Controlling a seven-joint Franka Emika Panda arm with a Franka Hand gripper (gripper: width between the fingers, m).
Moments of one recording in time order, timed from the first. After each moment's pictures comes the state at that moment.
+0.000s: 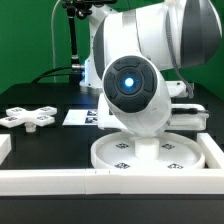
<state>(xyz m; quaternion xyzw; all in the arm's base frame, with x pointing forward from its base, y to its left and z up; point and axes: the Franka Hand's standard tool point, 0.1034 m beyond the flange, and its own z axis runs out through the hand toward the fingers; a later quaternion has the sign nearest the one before) 0.457 0.071 0.011 -0.86 0.11 0.49 0.11</state>
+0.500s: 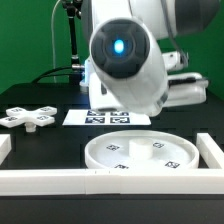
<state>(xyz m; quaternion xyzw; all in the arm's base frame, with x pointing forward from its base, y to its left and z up) 0.488 0.059 0.070 -0.87 0.06 0.48 0.14</state>
